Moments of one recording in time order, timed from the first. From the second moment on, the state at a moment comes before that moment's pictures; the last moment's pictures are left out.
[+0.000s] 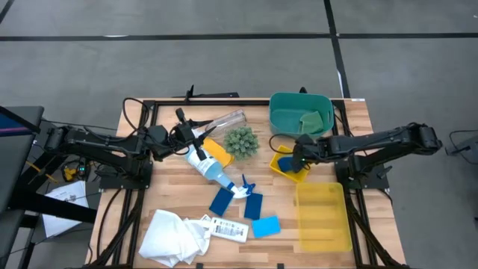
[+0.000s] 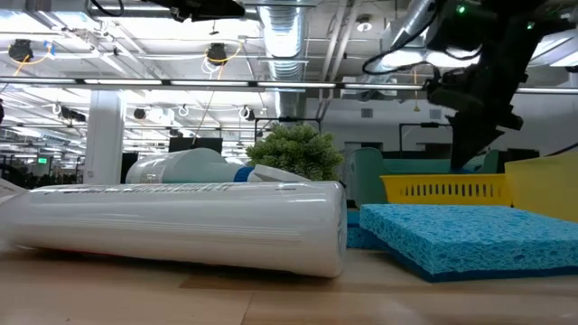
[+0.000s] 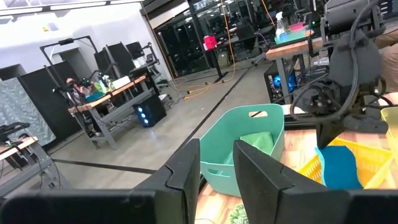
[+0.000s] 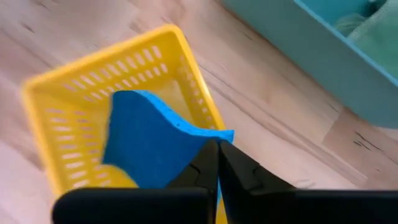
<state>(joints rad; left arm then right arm) -0.04 1.01 0.69 0.36 -0.59 0.36 0.00 1.16 0.68 -0.78 0.38 0.85</state>
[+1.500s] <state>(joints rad) -0.04 1.01 0.69 0.35 -0.59 0.36 0.32 1.24 0.68 -0.92 0.55 1.38</state>
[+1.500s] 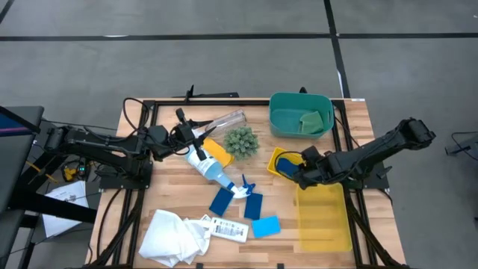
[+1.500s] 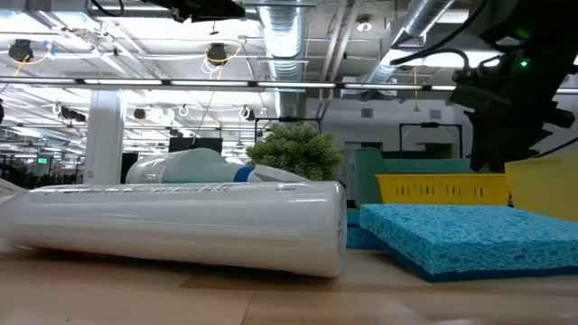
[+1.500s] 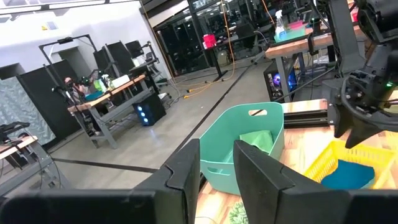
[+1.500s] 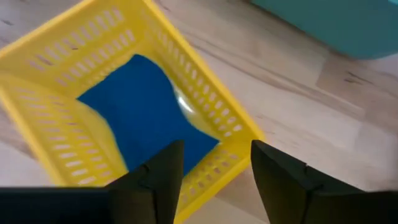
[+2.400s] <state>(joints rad) -0.04 1.01 0.69 0.35 -0.59 0.36 0.14 1.24 0.68 -1.03 0.50 1.12</state>
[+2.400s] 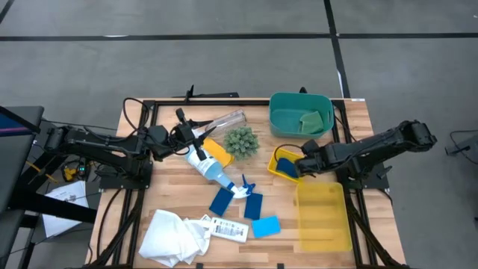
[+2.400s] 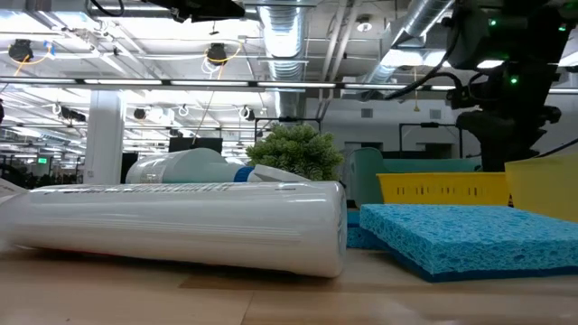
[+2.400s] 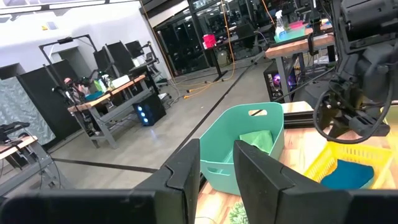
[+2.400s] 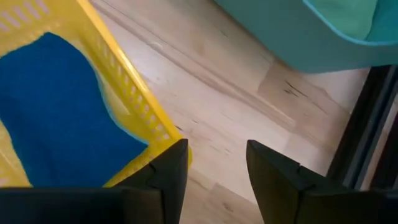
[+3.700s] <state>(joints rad) -0.04 1.01 0.69 0.35 -0.59 0.36 0.17 1.35 0.68 -1.02 0.63 0.98</state>
